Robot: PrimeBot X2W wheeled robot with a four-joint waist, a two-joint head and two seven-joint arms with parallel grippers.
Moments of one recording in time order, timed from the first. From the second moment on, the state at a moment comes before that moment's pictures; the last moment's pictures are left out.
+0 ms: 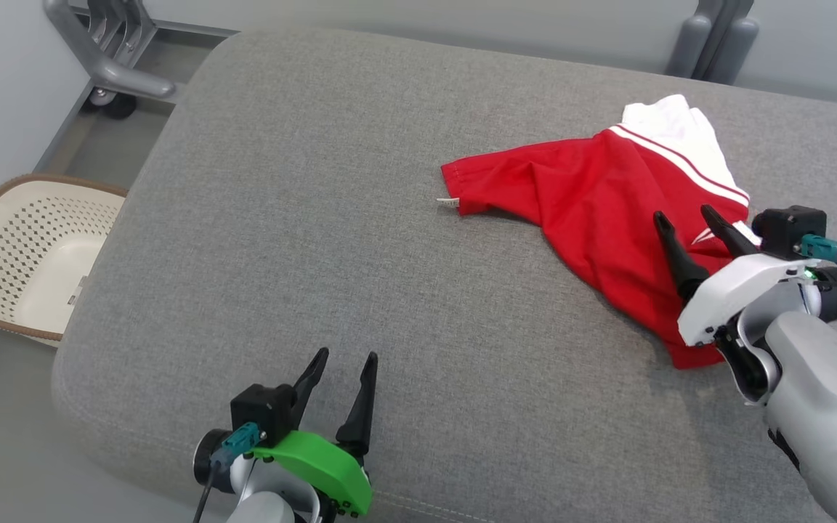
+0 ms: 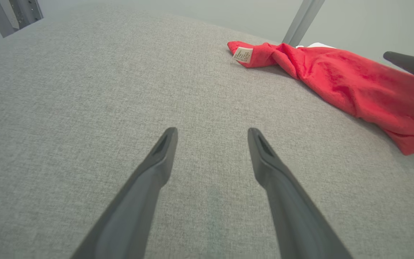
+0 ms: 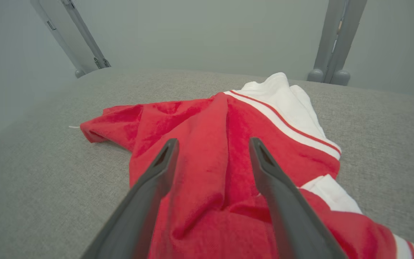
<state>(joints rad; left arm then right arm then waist) -0.22 0.05 -0.45 0.51 -0.46 -0.08 -0.26 -0.67 -0.37 0.55 0.84 0.71 0.13 -0.26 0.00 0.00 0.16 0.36</state>
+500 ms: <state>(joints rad) -0.18 0.05 -0.42 0.53 -0.42 -0.10 -0.26 -0.45 -0.31 0.18 0.89 0.67 0.13 -0.26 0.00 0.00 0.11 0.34</state>
